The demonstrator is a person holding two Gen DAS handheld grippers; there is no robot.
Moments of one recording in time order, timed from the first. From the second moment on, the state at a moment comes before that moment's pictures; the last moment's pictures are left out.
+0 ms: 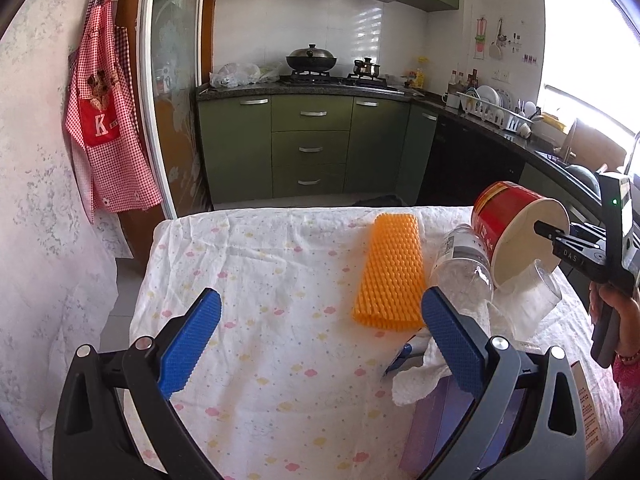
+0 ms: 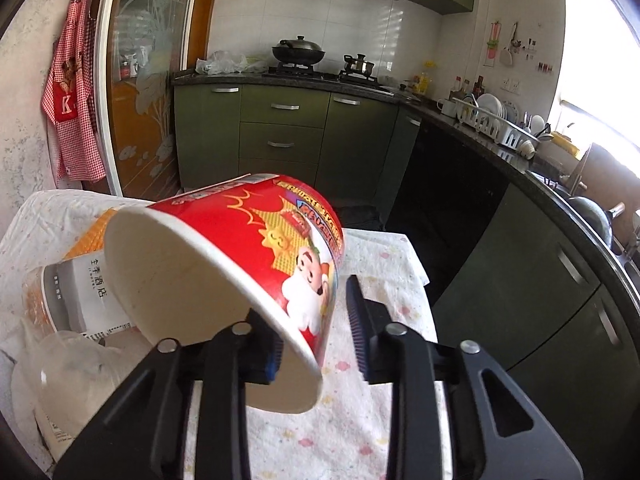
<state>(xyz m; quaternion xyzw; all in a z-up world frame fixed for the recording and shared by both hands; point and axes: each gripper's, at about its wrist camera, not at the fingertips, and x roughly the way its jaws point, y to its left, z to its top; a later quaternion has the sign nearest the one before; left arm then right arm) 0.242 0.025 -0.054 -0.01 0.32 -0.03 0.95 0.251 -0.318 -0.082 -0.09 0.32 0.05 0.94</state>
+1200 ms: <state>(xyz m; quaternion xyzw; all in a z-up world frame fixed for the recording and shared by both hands) 0.204 -0.020 -0.020 0.01 0.30 -0.13 0.95 0.136 -0.654 -0.143 0.20 0.64 -0.12 0.73</state>
